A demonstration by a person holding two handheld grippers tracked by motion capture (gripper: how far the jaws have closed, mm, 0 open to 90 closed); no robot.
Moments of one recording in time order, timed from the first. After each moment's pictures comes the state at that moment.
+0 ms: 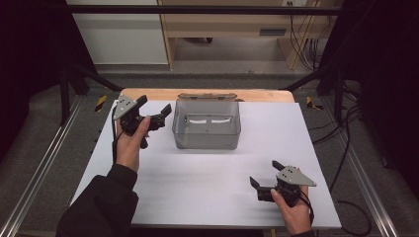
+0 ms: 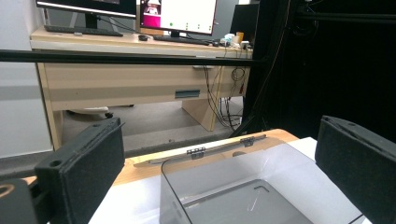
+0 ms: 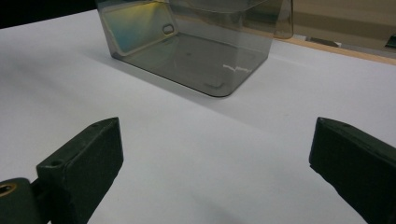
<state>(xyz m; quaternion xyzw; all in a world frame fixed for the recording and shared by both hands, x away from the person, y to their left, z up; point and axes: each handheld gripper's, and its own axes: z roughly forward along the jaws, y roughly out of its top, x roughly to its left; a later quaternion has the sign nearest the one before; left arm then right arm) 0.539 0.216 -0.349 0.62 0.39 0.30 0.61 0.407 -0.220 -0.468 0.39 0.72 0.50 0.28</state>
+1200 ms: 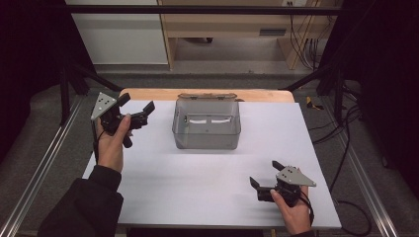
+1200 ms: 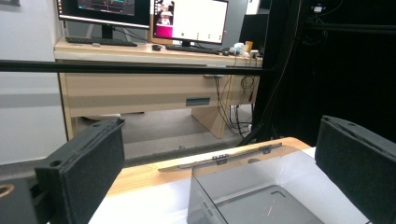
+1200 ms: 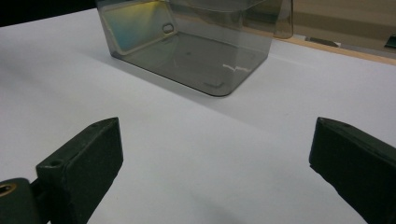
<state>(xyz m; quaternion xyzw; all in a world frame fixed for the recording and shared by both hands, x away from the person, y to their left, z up) 0.529 0.257 -0.335 0.61 0.39 0.32 0.61 0.407 -0.220 -0.469 0.38 0.72 0.50 0.28</state>
